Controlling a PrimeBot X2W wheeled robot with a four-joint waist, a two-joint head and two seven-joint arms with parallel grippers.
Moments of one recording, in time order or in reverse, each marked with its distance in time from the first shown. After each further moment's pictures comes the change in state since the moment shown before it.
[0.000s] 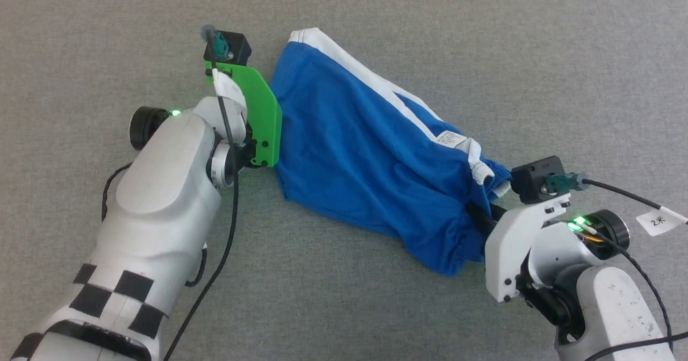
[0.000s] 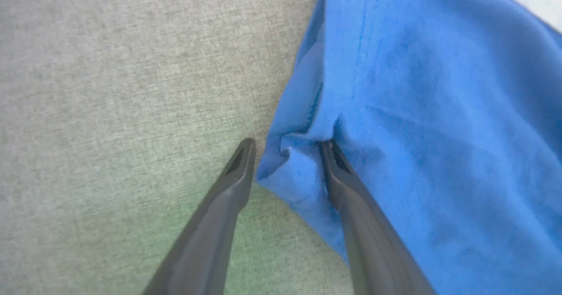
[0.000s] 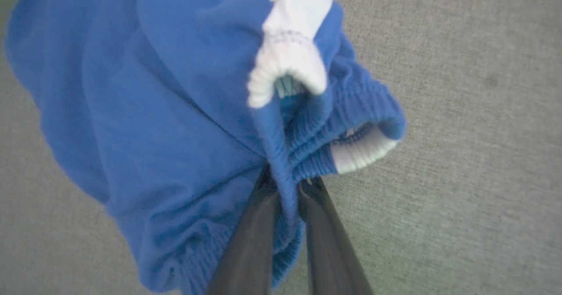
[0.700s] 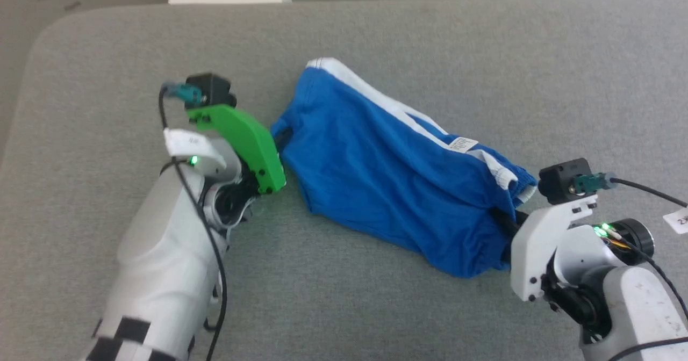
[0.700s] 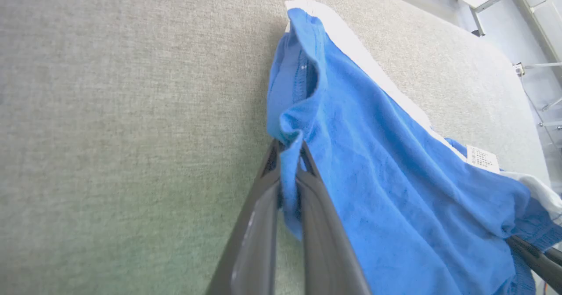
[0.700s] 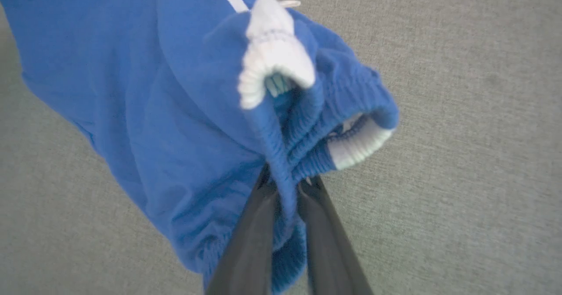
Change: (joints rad) left arm 0.165 -0.053 0.175 -0.063 -0.232 -0.095 -0.251; right arm 0.006 -0.052 -0.041 0.025 0.063 0.000 0.013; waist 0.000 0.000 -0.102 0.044
